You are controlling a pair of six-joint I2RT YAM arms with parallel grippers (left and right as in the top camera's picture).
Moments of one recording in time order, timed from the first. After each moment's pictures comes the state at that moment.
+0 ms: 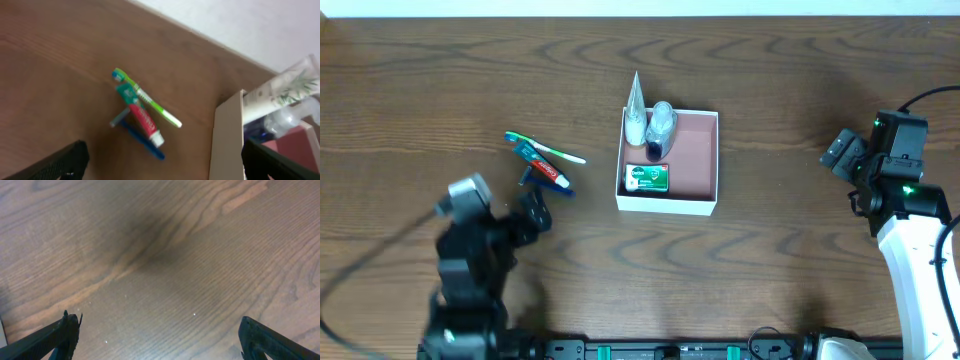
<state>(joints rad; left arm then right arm) 0.01 0.58 0.57 -0.49 0.01 -0.43 -0.13 1.25 0.95 -0.60 0.24 0.40</state>
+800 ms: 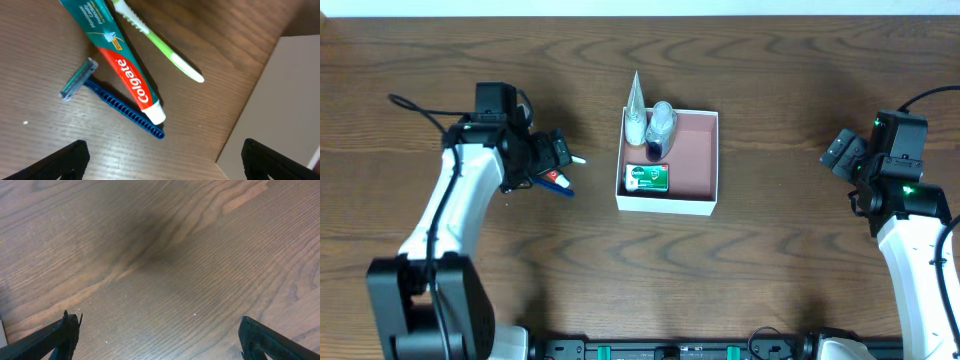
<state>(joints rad) 0.01 1.65 1.16 -0.80 0.21 -0.39 -0.13 1.25 0.95 -0.59 0.24 0.40</state>
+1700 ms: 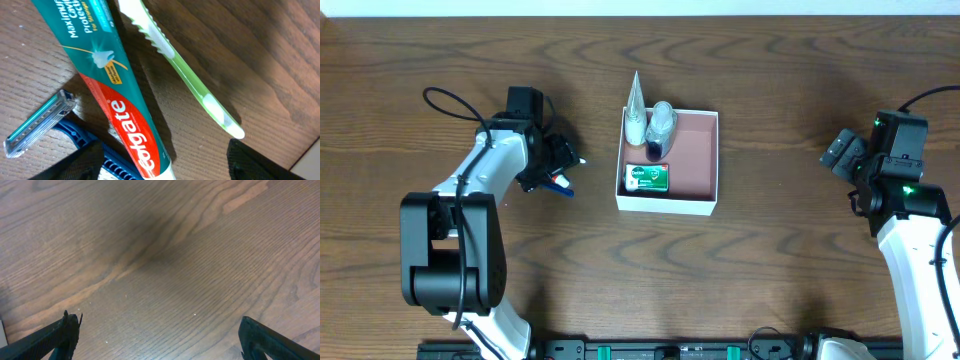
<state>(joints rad) -0.04 1.86 1.16 -0.65 0.10 -0.56 -0.13 1.25 0.95 -0.59 0.23 0.40</state>
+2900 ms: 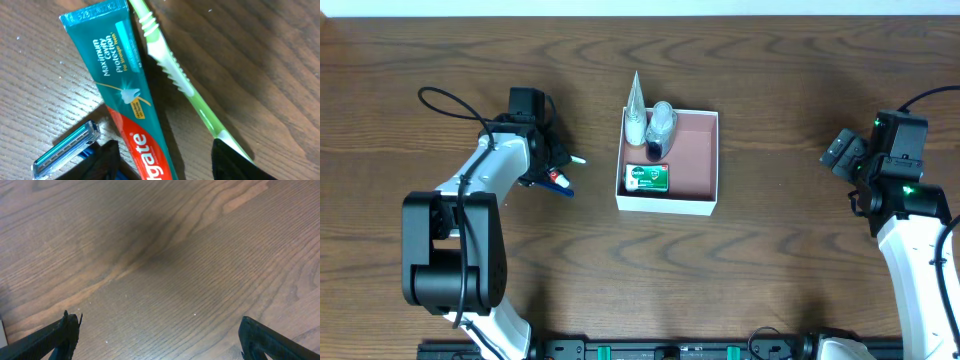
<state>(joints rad) -0.05 1.86 1.12 -0.56 -0.01 -0.60 -0.13 1.25 0.95 -0.59 0.23 0.40</state>
